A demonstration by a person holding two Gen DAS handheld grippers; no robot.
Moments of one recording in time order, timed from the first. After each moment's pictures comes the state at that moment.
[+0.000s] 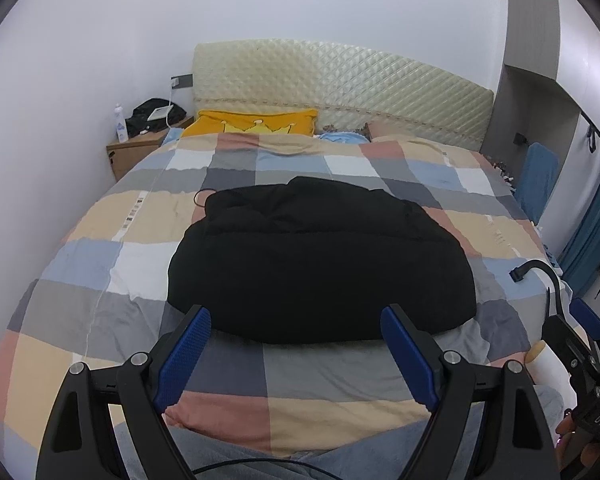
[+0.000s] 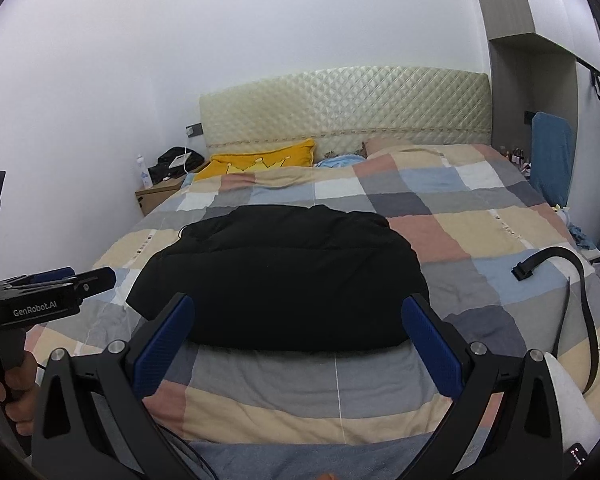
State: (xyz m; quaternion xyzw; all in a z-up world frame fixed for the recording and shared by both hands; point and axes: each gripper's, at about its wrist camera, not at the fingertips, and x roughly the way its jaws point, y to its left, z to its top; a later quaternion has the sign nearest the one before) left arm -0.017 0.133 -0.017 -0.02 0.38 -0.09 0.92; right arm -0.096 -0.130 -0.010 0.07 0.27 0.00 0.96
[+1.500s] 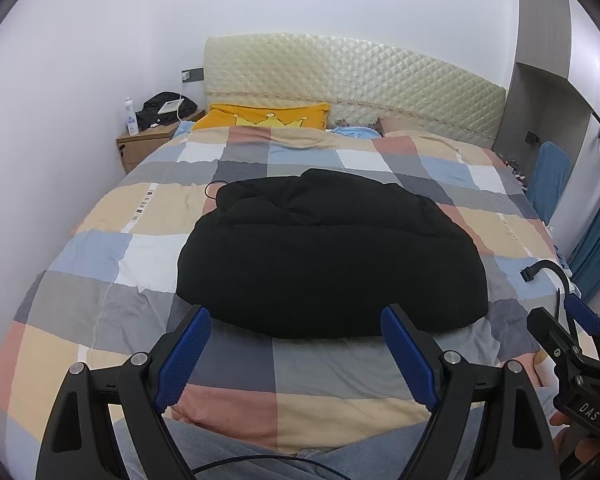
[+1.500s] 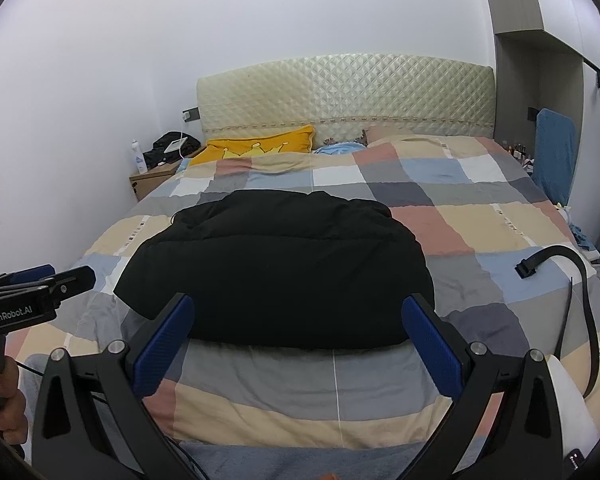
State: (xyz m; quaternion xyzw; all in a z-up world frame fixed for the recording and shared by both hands) left arm -0.012 0.136 -0.024 -0.01 0.38 -0.07 0.92; right arm -0.072 -0.125 -0.026 0.06 0.30 -0.01 0.95
